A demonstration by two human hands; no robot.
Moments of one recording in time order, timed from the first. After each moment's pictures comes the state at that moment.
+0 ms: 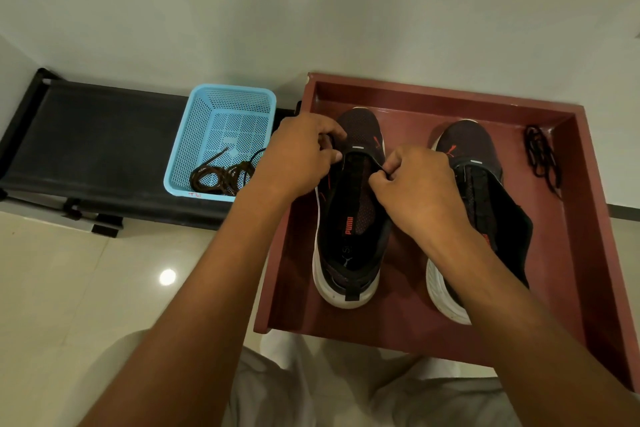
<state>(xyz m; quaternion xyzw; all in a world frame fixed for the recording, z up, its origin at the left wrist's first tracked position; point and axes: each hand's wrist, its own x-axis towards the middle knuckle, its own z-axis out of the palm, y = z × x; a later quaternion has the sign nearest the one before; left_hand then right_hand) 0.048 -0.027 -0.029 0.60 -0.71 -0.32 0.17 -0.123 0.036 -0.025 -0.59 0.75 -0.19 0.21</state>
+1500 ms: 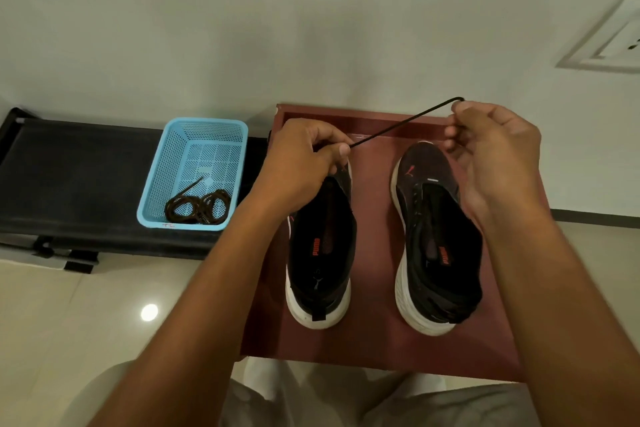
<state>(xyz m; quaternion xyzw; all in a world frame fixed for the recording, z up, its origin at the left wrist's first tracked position) 0.005 -0.020 0.008 0.53 -0.64 -0.46 0.31 -0.219 0.013 0.021 -0.24 0.60 -0.64 0.41</state>
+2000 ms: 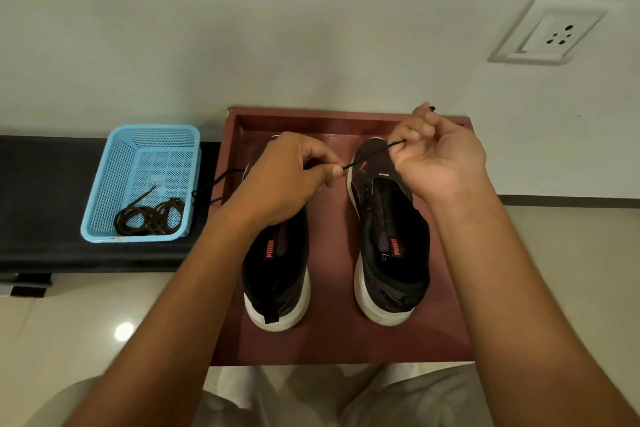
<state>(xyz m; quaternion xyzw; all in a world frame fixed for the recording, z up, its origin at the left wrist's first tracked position) -0.031 -0.005 0.014 0.45 -0.74 -0.45 0.22 -0.237 0.010 0.026 0.11 0.30 -0.71 0.62</state>
